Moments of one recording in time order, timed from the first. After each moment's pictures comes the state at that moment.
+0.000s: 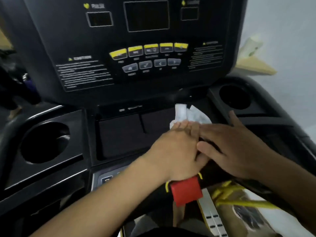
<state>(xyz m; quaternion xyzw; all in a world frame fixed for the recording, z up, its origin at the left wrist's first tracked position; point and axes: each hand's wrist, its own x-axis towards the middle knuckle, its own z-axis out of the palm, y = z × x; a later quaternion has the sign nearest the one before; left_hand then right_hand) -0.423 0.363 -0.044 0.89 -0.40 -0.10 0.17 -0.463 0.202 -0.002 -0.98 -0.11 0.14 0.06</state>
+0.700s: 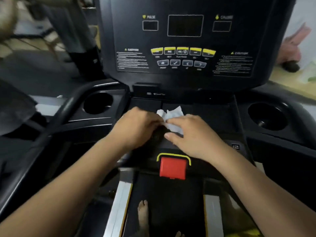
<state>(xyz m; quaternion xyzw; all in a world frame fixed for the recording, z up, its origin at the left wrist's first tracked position) -0.458 0.433 -0.032 0.97 -0.15 0.09 0.19 -0.445 0.241 -0.023 -0.93 -0.27 0.06 0.25</state>
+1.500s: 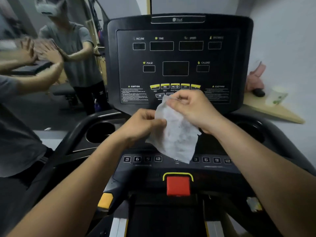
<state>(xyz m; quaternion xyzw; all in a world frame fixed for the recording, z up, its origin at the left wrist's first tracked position) -0.431 0.440 0.025 0.79 -0.08 -0.06 0.60 -0.406 0.258 0.064 -0.82 -0.20 -0.01 0.54</state>
